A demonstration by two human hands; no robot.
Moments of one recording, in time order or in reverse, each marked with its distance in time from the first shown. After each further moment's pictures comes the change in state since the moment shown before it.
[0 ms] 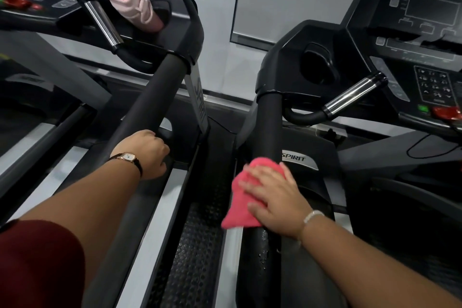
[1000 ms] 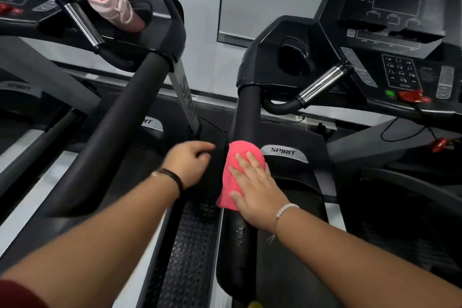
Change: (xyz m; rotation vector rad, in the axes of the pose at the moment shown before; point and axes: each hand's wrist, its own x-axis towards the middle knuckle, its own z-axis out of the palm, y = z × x) left_hand -0.008 0.134 -0.063 -1.163 0.155 -0.326; right_hand -0.026 -0.015 0.003 0.030 -0.096 0.142
